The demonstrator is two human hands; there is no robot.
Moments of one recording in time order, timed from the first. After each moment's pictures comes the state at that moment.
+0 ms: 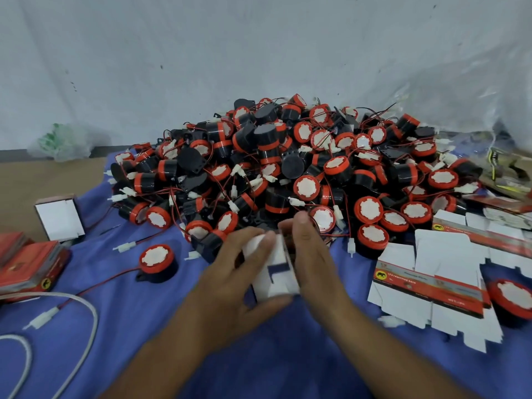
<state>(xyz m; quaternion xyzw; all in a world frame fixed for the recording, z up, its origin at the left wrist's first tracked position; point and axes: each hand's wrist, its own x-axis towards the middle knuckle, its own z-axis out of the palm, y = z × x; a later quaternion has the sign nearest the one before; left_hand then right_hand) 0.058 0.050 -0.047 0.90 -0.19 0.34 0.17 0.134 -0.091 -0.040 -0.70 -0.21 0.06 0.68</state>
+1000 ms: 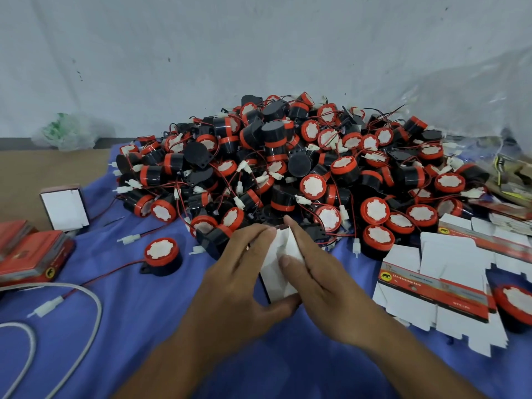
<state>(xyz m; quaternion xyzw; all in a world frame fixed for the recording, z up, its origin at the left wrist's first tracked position) 0.048 0.036 -0.045 0.89 -0.12 0.38 0.22 0.122 -0.125 -0.042 -0.74 -0.39 0.11 0.53</state>
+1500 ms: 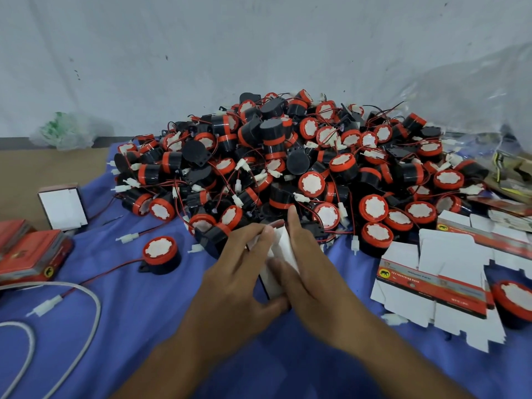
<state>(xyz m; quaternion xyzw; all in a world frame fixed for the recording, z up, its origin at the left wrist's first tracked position) 0.050 0.036 -0.050 0.89 -0.13 0.40 0.20 0.122 -0.114 -0.051 -0.78 -0.41 0.01 0.47</state>
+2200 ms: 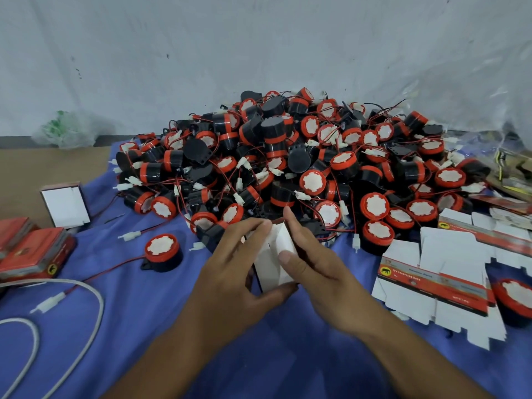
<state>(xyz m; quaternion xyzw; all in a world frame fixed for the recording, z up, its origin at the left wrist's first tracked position) 0.051 0.041 -0.046 0.89 -0.11 0.38 0.24 0.134 -0.121 -0.052 -0.68 -0.38 0.15 0.61</state>
